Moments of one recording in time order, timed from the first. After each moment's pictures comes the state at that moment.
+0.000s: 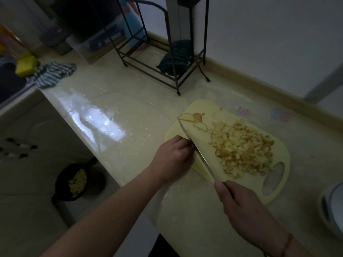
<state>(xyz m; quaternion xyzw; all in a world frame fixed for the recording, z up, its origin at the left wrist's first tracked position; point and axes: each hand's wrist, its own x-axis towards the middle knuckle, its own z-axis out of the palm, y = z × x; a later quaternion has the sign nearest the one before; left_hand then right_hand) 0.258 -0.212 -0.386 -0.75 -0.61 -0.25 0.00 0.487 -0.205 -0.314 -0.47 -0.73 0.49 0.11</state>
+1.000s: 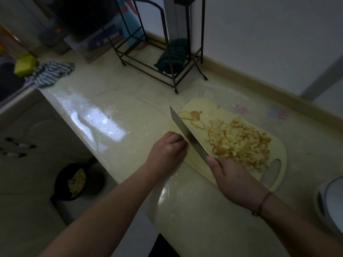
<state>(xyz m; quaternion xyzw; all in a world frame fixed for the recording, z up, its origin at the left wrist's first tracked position) 0.254 -0.213 -0.386 -0.71 -0.65 -0.28 0.01 0.461 -0.164 -0.325 -0.42 -0.81 0.41 0.05</state>
